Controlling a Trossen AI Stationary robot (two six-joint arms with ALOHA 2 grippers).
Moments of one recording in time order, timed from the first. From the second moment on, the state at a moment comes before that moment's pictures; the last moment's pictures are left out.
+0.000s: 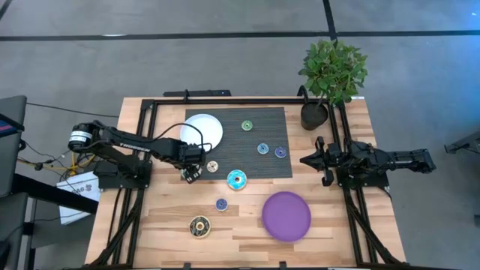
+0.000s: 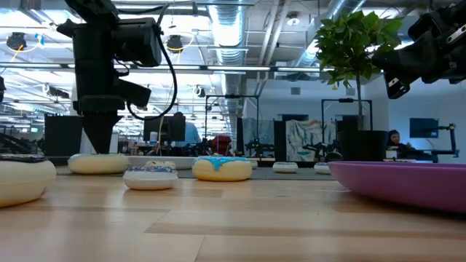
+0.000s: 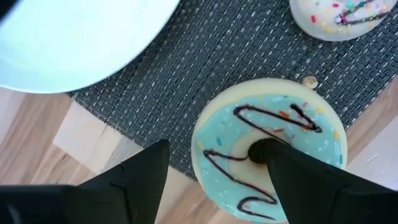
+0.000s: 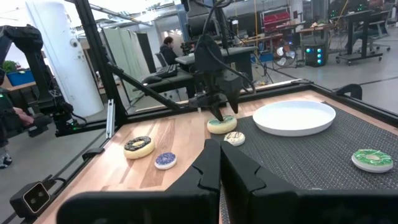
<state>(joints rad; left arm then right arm) 0.04 1.41 0.73 -0.77 -0.19 -0.56 0.04 0.01 0.01 0.00 0.00 0.15</state>
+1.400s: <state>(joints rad) 0.04 1.55 0.76 -0.73 -0.16 -0.61 0.04 0.01 0.01 0.00 0.00 0.15</state>
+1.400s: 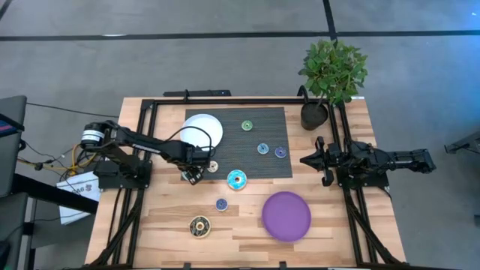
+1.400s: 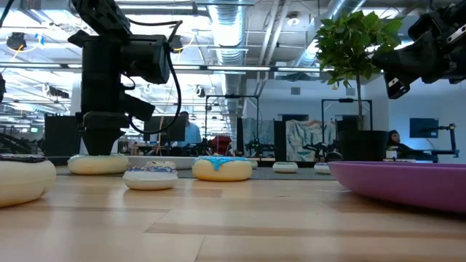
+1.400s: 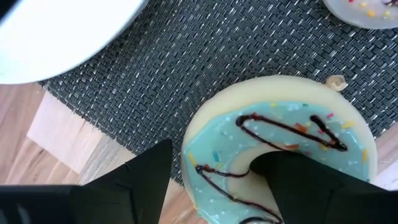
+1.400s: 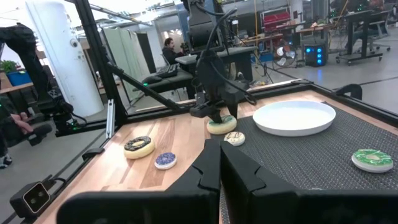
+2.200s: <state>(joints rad) 0.04 1.55 0.79 -0.78 -0.05 -0.68 0.04 0.01 0.01 0.00 0.00 0.15</state>
